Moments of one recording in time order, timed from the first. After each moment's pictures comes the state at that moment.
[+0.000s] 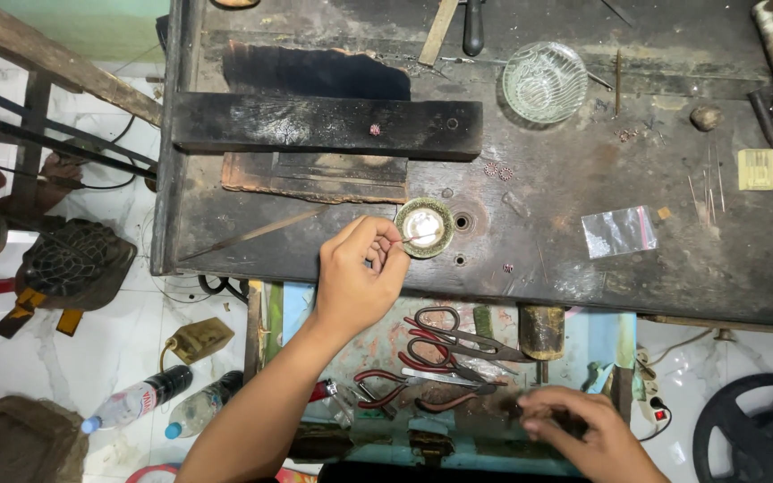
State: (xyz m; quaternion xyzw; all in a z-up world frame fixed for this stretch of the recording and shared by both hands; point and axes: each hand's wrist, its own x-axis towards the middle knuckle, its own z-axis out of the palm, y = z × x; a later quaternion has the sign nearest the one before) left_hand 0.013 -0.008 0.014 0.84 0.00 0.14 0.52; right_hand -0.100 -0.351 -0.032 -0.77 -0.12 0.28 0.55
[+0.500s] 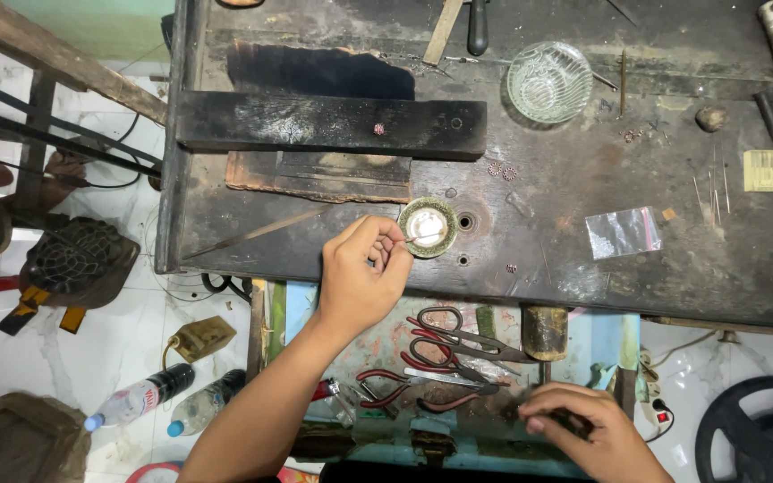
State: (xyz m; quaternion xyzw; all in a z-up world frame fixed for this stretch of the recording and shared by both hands) left_hand 0.012 -0.009 0.016 0.84 0.01 0.14 0.52; right_hand -0.089 -0.342 -0.016 -0.77 -0.12 0.27 0.56
